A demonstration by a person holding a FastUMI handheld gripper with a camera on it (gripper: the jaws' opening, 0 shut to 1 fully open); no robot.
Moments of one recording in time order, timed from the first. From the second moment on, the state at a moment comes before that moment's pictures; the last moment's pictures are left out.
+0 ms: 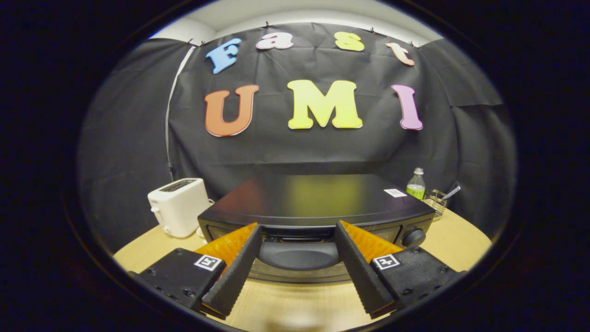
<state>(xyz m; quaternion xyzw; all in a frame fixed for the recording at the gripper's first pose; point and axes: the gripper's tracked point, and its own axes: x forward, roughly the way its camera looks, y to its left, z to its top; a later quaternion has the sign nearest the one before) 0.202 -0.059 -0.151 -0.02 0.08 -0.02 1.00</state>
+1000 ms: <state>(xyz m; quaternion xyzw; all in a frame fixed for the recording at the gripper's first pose) 0.097 -0.062 -0.237 -0.02 0.10 -0.06 0.99</state>
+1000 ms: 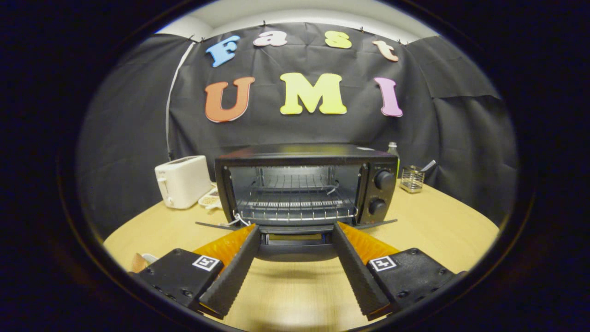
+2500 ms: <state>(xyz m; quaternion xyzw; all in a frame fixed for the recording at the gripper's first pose) -0.010 -0.042 -0.262 0.02 0.28 0.00 0.96</state>
